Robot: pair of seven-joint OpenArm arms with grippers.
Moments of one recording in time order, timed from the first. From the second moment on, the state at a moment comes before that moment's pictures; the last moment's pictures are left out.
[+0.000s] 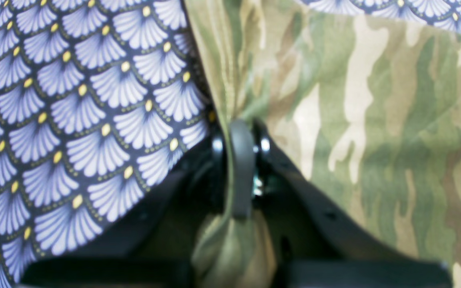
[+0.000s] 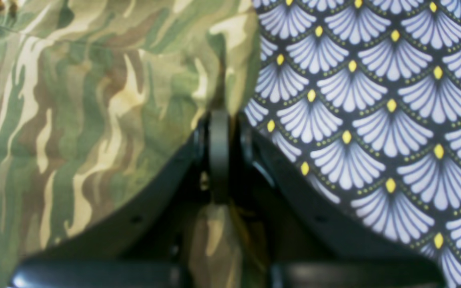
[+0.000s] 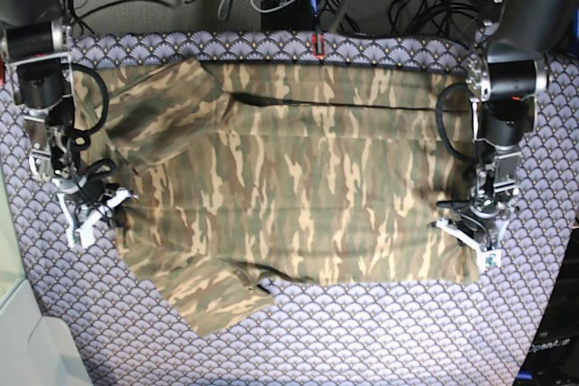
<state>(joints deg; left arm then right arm) -35.9 -16.1 -4.2 19.9 -6.6 -6.4 3.2 23.8 25.7 -10.8 38.1 27.7 24.5 -9.2</state>
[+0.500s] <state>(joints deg) -26.5 -16.3 -4.3 38.6 -6.2 -4.6 11.9 16.2 25.4 0.3 50.3 27.5 24.8 -13.7</state>
